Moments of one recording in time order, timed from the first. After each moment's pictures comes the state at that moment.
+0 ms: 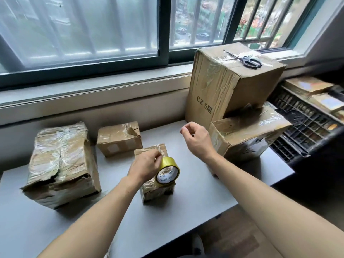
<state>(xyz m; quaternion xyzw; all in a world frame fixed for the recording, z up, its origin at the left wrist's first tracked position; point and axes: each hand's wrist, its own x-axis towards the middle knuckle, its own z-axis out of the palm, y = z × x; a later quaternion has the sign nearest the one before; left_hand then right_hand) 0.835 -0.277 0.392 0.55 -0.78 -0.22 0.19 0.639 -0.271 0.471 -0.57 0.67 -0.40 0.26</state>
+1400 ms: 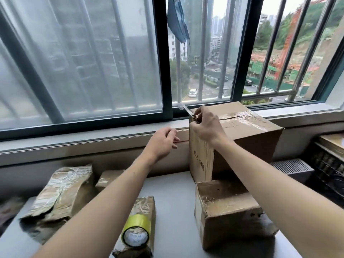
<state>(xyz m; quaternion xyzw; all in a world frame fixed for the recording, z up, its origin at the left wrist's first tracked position) 0.669 -0.378 0.598 0.58 -0.63 -0.33 0.40 0.500 -0.416 0.620 -0.70 0.55 -0.43 0.16</state>
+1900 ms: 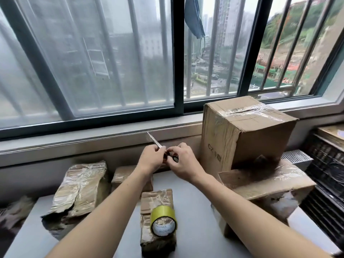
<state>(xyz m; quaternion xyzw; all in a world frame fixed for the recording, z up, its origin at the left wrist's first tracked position) 0.778 -0.339 0.551 0.64 -0.51 -0.39 0.42 0.646 -0.332 0.531 -0.75 0.54 -0.32 0.19</state>
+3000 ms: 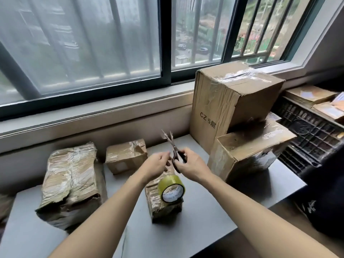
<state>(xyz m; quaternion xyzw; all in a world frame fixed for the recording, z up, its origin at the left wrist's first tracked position) 0.822 -0.307 0.458 0.56 -0.68 -0.43 0.18 0.666 -0.269 0.457 -0.59 0.70 -0.25 0.33</state>
